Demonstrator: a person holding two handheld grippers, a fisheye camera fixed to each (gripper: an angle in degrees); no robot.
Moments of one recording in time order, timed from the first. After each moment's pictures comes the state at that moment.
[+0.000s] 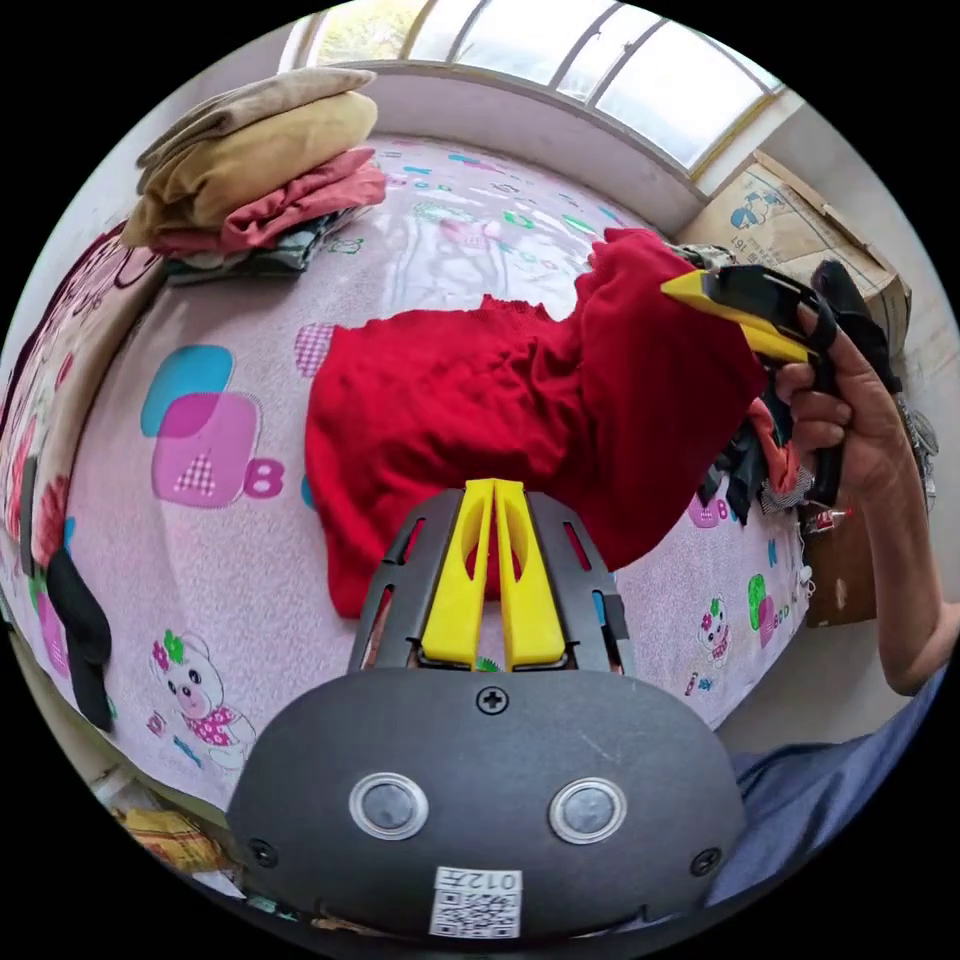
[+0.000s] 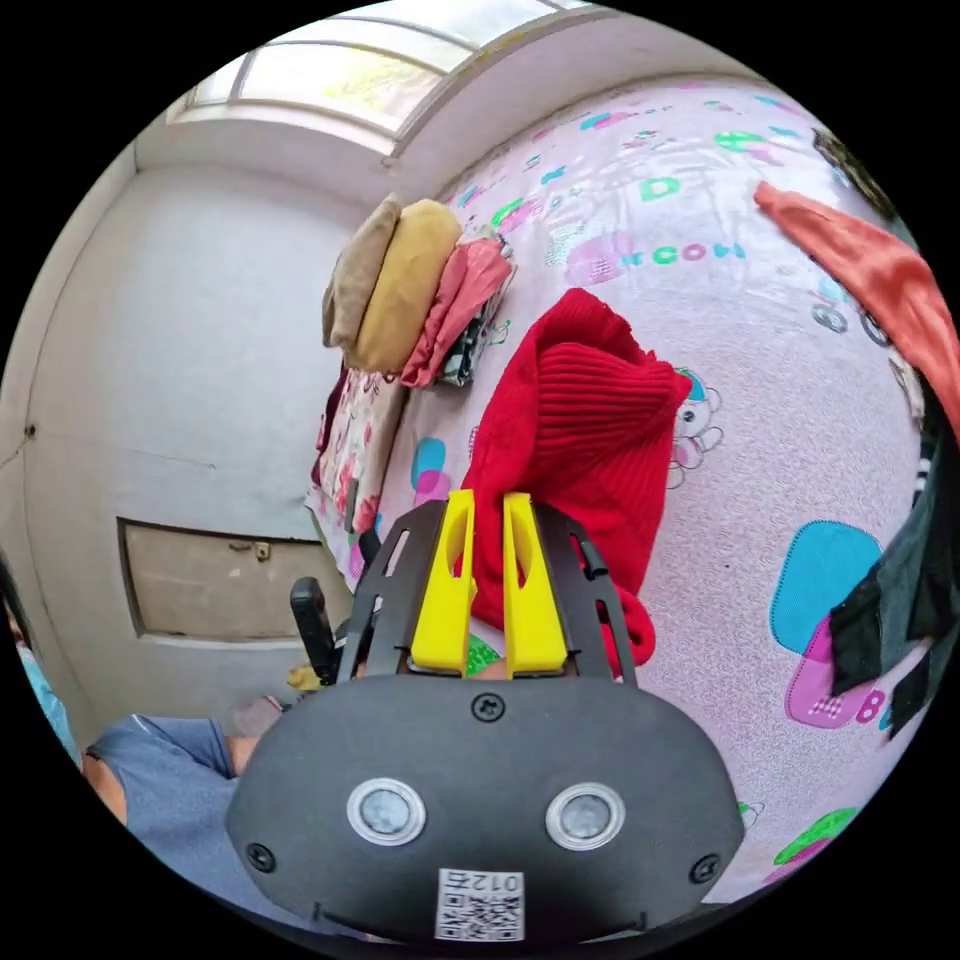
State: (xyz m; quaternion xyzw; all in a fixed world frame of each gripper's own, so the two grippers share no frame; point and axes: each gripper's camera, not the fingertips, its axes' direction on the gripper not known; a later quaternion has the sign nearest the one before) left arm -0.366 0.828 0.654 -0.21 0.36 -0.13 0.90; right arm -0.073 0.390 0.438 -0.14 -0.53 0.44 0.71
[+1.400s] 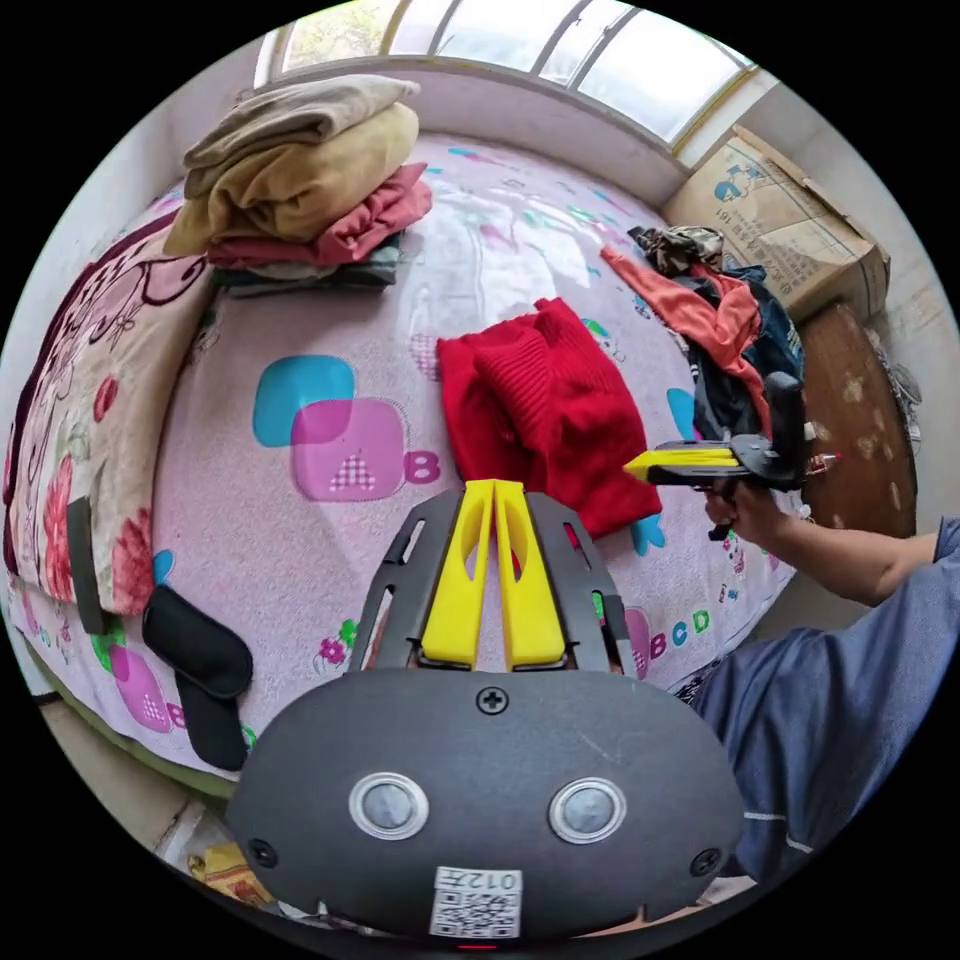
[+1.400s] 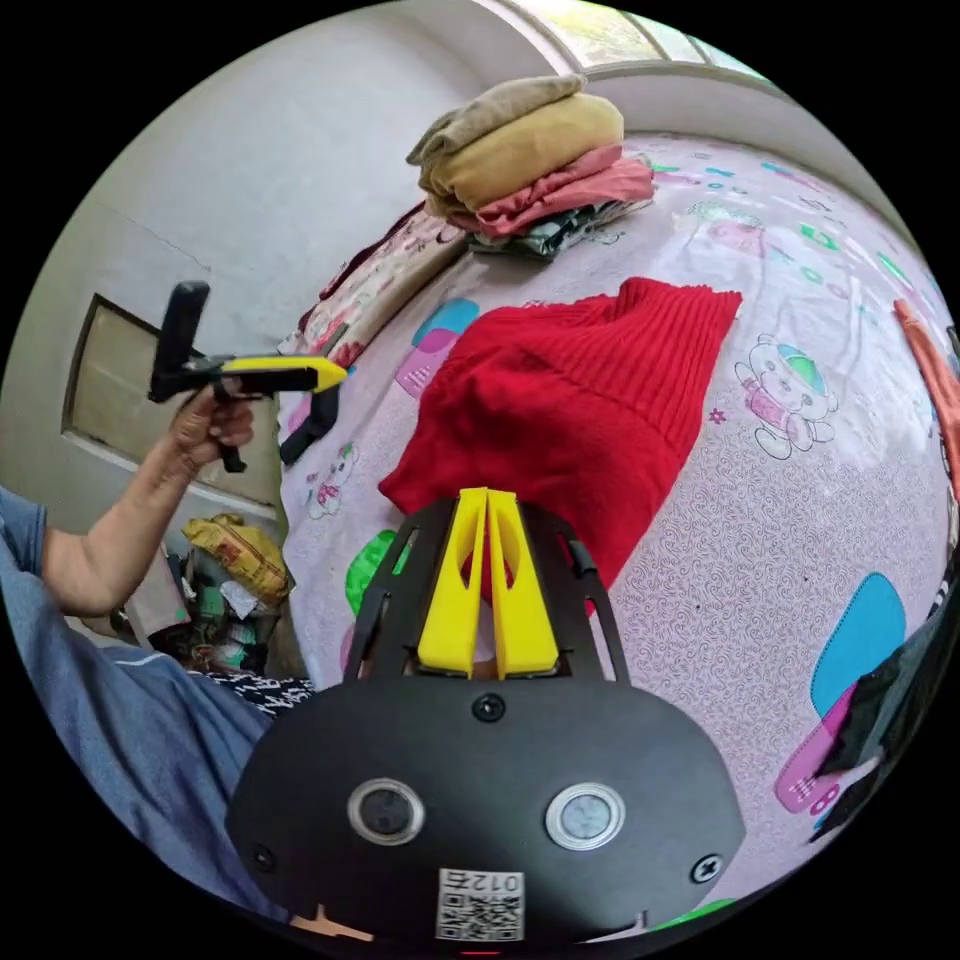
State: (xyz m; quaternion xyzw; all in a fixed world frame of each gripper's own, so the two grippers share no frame) left arm -0.507 0.795 0.635 -0.21 0.40 -0.04 0.89; right arm -0.338 0.339 0.431 -0.17 -0.52 0.22 0.81
